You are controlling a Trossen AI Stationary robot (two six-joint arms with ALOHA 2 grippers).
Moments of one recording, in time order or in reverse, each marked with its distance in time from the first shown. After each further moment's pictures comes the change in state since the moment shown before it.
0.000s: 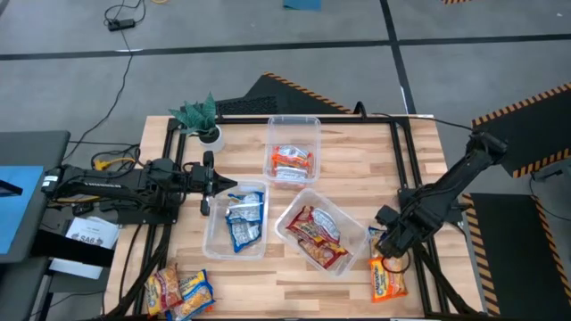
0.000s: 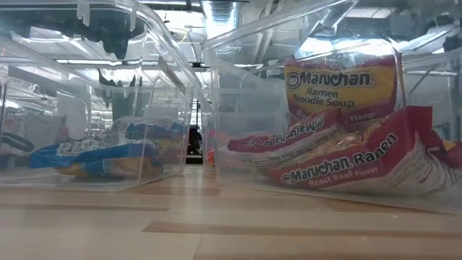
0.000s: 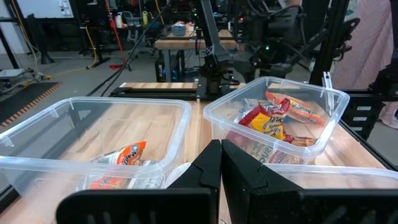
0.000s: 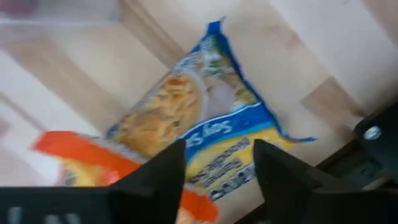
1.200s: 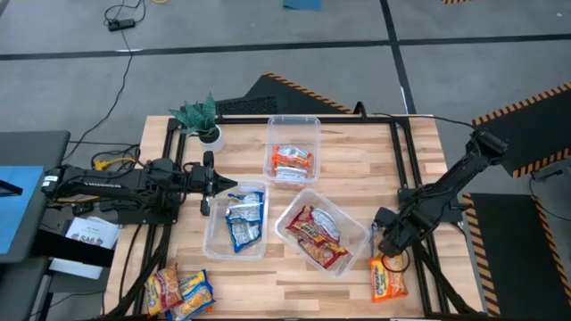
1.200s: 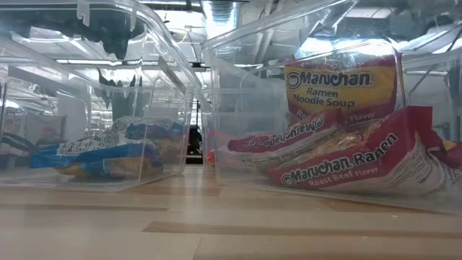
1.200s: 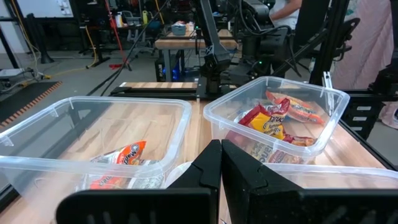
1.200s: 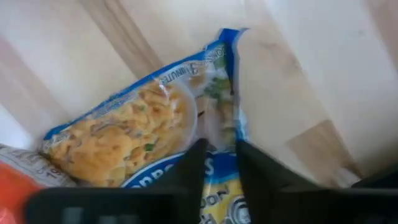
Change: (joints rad) left arm 0.000 0.000 0.000 -0.002 0.000 -0.001; right arm 0.001 -0.001 -0.198 0.139 0.050 -0.198
